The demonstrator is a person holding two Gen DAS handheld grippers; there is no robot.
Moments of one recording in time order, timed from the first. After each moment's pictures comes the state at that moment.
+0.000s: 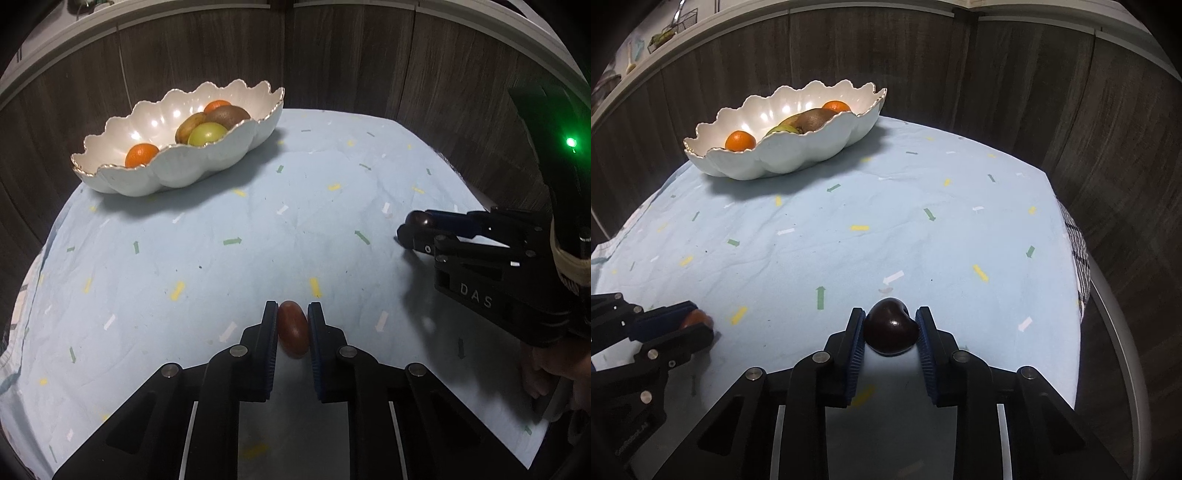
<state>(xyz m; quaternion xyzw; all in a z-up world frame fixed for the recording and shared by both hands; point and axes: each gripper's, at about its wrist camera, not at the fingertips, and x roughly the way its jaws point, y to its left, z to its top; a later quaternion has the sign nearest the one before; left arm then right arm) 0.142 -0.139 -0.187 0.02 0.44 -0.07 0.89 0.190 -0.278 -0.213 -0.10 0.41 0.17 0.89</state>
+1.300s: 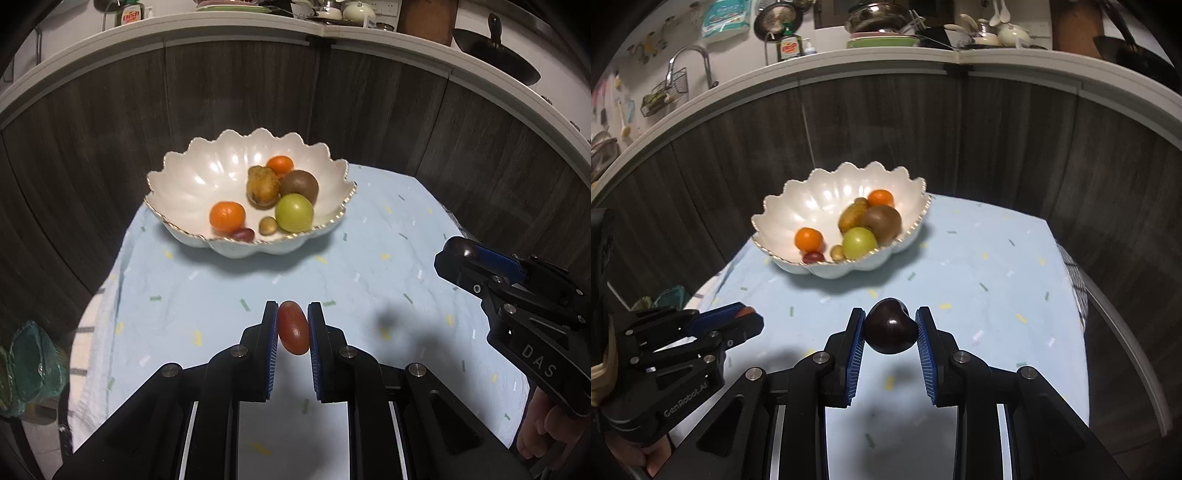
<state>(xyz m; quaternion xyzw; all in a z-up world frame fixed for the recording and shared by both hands) 0.155 -0.031 -0.107 -0.01 0.42 -0.08 0.90 0.143 -0.194 -0.109 -0.03 0.35 0.15 0.92</state>
